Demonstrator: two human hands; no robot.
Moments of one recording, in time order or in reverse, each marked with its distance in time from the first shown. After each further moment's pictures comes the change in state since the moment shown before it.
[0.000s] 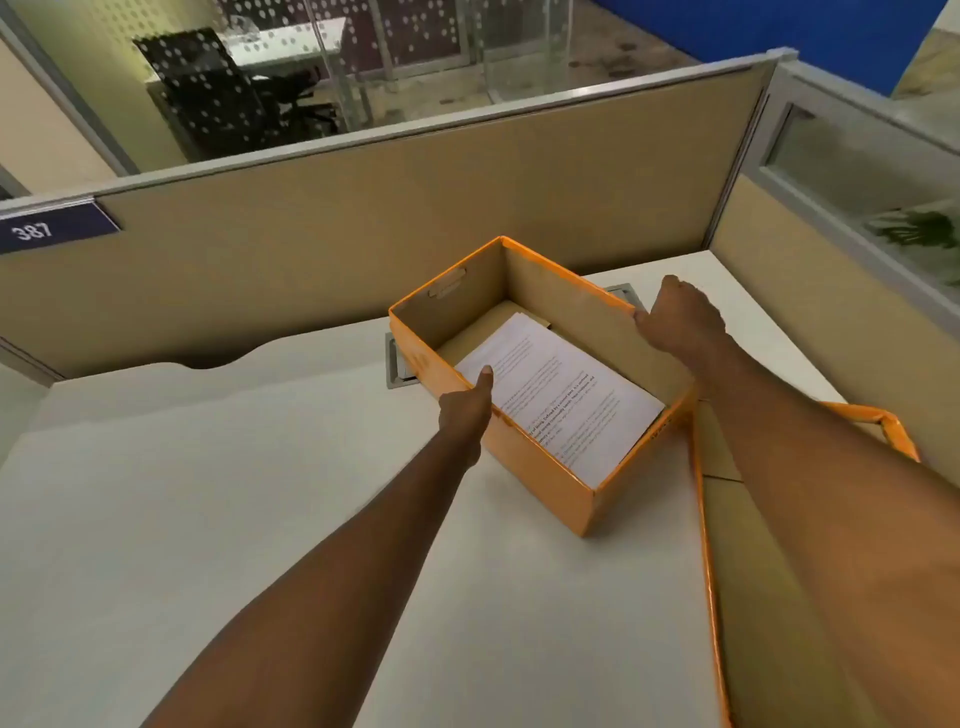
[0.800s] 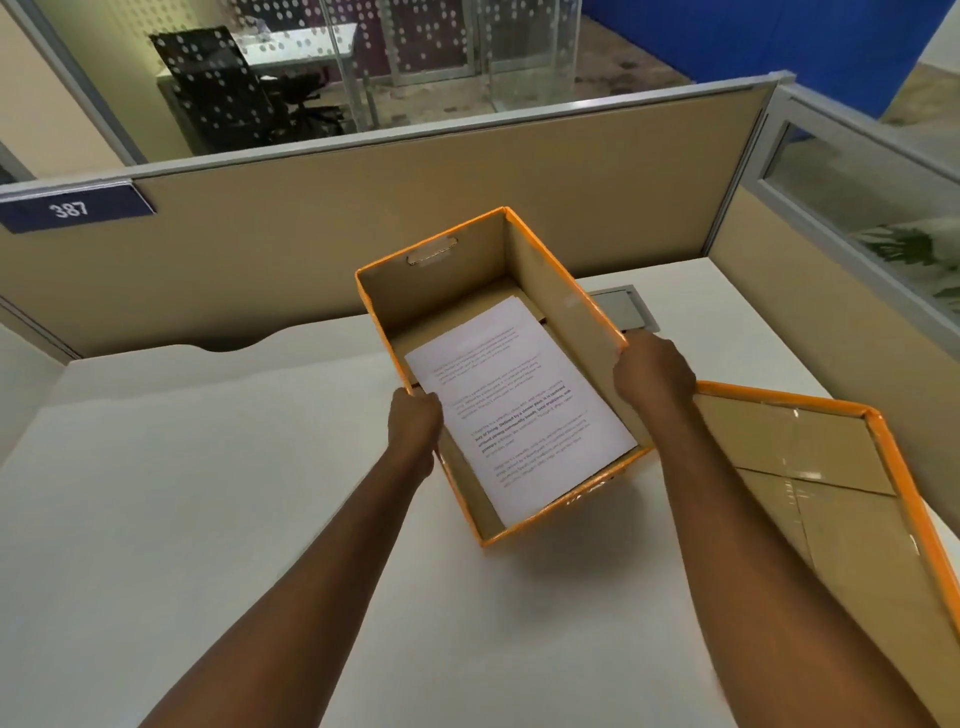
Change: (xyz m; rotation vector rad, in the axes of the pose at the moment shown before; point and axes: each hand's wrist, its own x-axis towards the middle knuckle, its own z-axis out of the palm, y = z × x) left_hand -0.036 -0.021 -0.083 -0.037 0.119 0.217; right_hand -0.119 -0.051 0.005 0.057 0.011 0.031
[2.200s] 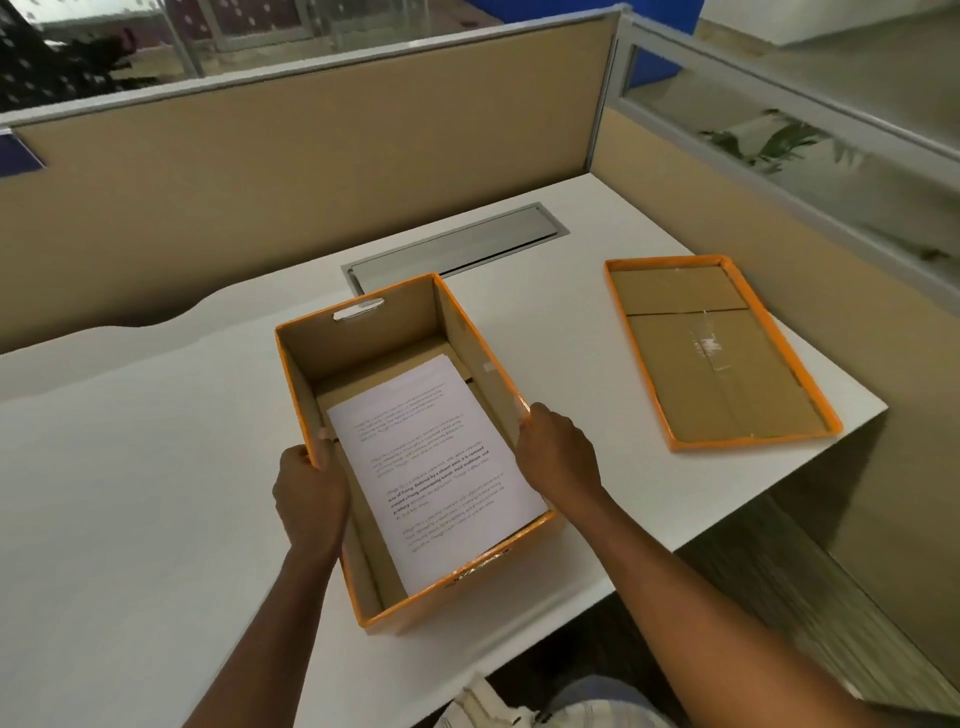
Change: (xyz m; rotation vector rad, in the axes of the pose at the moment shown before) left_hand -0.084 -0.136 -0.192 0.407 0.188 0.253; right_hand -0.293 -0.040 0.098 0.082 0.006 0.086
